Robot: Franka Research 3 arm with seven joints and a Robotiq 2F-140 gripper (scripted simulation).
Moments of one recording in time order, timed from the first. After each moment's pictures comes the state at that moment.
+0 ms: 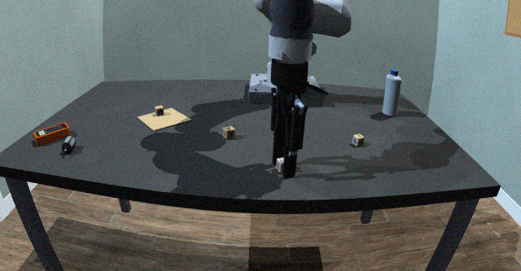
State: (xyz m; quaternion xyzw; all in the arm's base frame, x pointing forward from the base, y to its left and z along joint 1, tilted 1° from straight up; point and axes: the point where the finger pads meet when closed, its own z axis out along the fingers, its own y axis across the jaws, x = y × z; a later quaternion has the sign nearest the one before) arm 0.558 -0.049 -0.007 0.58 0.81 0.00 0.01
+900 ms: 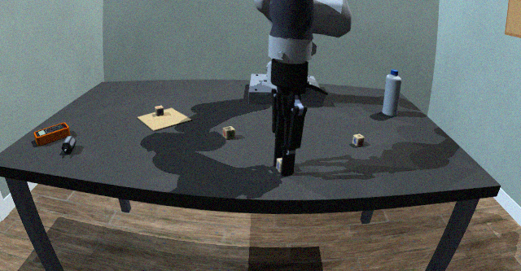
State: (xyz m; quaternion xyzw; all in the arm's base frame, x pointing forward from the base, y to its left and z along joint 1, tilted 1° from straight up) arm 0.558 -0.048 -0.007 0.58 0.81 0.00 0.01
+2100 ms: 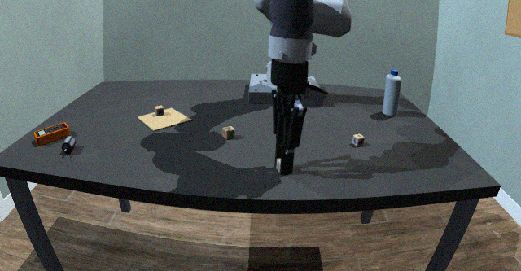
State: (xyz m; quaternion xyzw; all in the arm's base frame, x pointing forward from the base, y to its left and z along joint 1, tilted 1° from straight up) arm 0.558 -0.048 -0.006 0.58 0.81 0.00 0.01
